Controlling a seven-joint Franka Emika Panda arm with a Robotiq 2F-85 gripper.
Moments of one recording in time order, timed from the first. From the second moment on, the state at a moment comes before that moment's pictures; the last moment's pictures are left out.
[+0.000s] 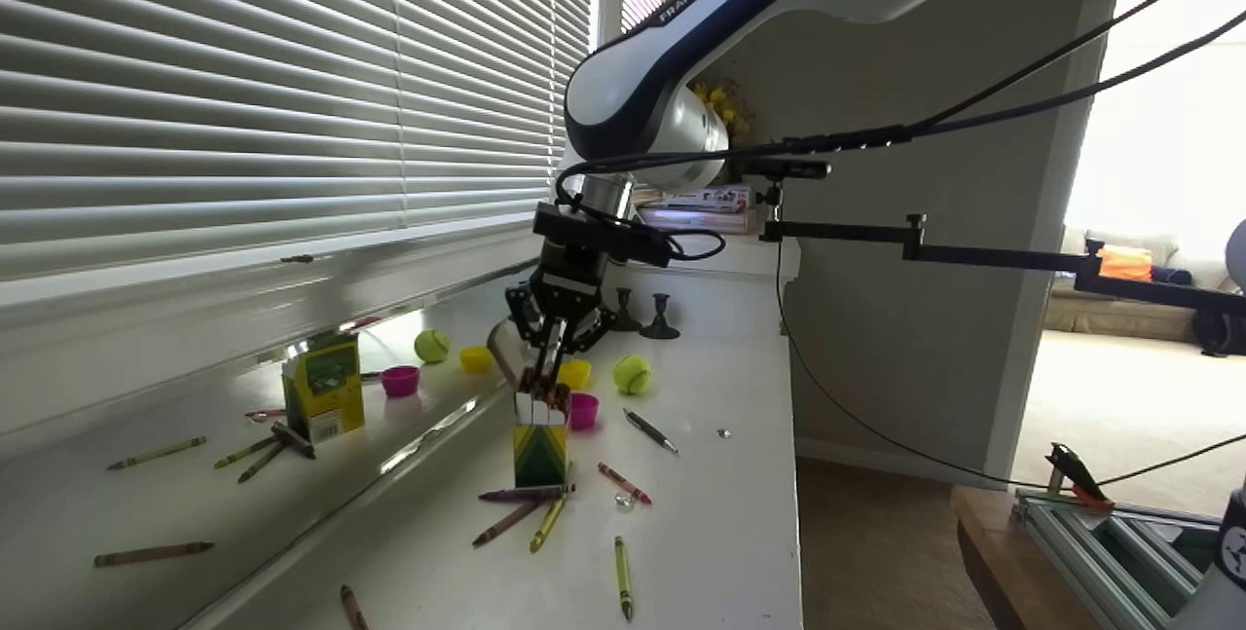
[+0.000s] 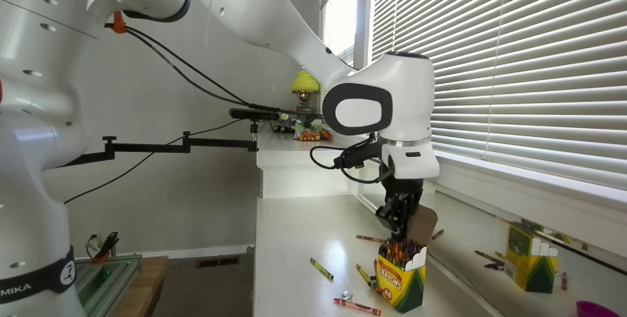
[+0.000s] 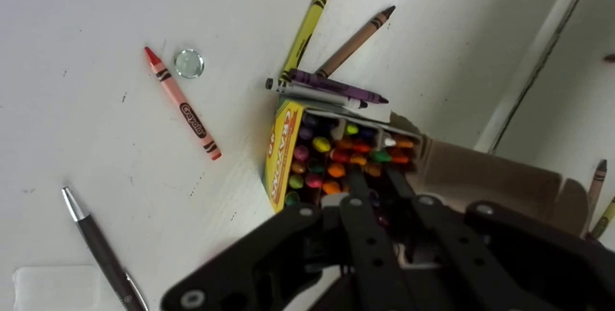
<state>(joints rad) -0.06 0.34 -0.10 -1.94 0.38 2.41 0.67</state>
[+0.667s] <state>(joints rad) -0.06 0.35 -0.10 -1.93 0.39 2.39 0.67</state>
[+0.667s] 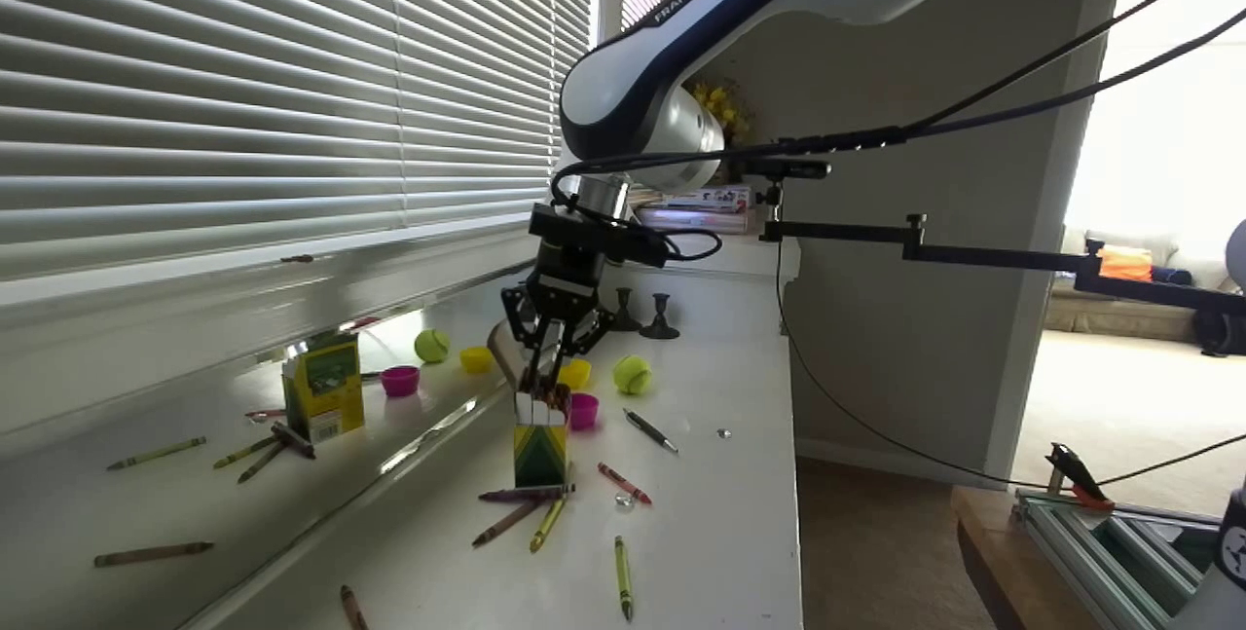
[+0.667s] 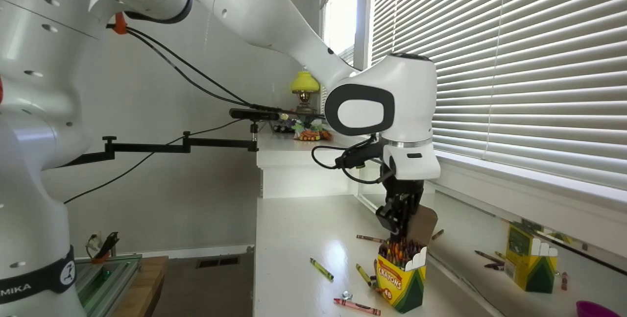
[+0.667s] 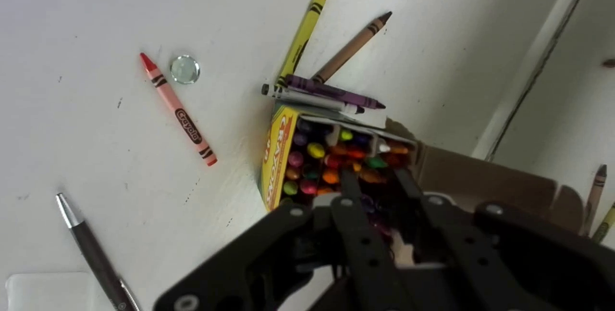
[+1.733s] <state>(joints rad) -0.07 0.40 -0.10 -1.87 0.39 2.39 0.67</state>
